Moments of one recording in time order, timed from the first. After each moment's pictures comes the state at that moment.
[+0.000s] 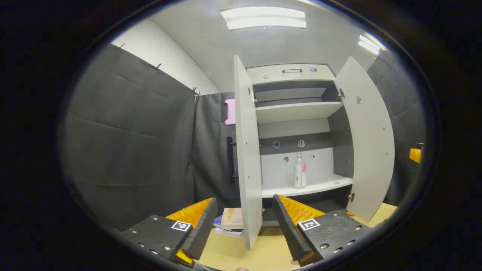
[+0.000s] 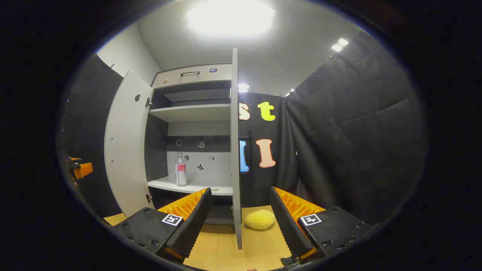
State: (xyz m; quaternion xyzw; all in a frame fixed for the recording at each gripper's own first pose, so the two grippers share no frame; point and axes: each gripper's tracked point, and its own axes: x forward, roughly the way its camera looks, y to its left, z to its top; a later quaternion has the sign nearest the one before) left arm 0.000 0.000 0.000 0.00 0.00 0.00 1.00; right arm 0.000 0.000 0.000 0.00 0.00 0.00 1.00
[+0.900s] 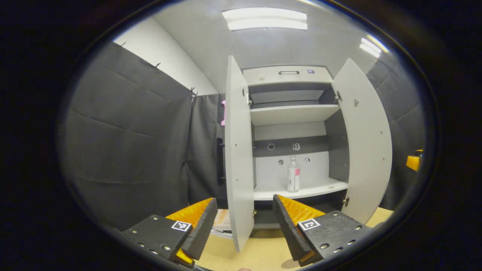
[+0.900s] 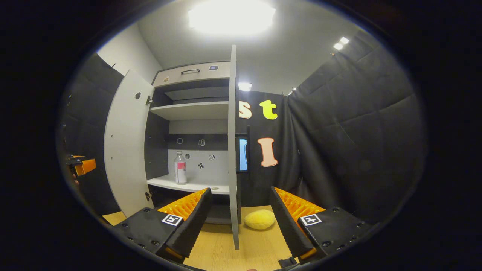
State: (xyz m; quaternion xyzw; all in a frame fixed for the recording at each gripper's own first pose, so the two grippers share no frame) left arm 0.001 -0.028 0.007 -0.01 -0.01 -0.01 1.00; right arm 0.011 -0.012 -0.011 0.00 0.00 0.01 1.00
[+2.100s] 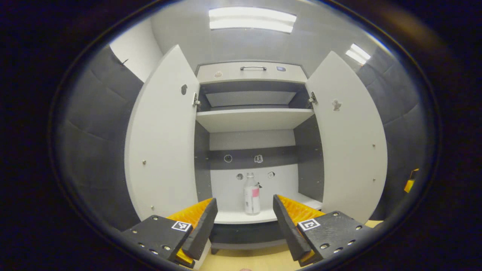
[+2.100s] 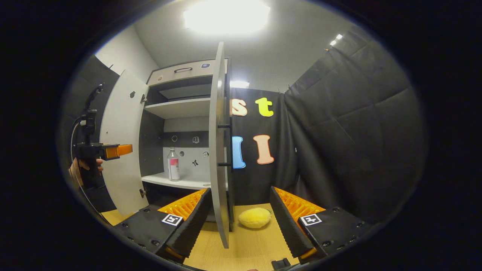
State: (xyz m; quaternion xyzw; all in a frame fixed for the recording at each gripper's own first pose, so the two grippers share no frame) left arm 0.135 -0.176 0.039 -0.03 -0.04 -0.15 0.99; right arm 0.020 -0.048 -0.030 0.00 0.00 0.01 1.00
